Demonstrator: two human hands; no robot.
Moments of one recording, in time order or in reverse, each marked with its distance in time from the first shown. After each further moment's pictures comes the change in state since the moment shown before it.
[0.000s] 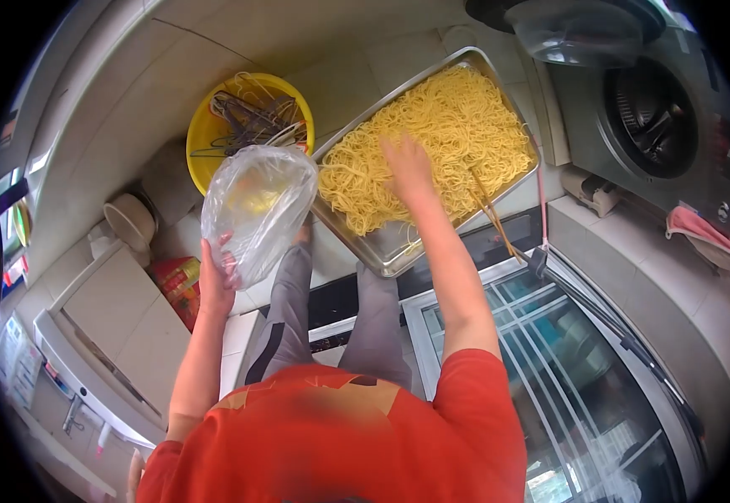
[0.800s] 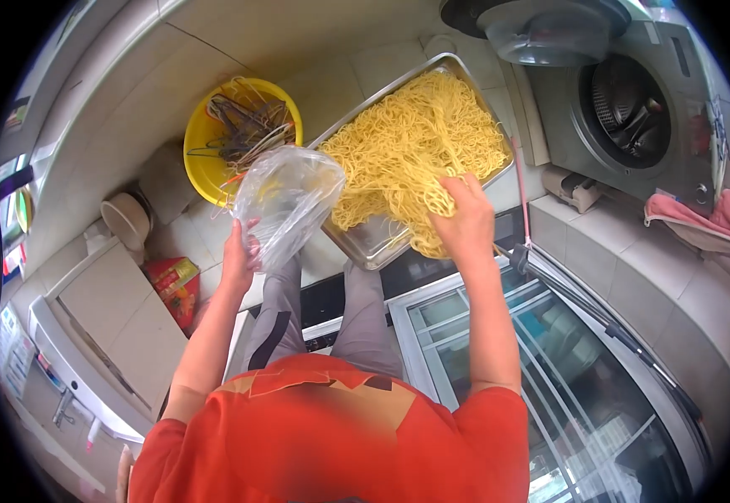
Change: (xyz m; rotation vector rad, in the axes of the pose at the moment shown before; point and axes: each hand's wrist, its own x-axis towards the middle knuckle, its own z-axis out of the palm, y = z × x) left_hand -0.009 -0.028 0.041 0.082 -0.131 0.009; right_hand -0.133 -0.019 -0.185 0.363 0.327 0.167
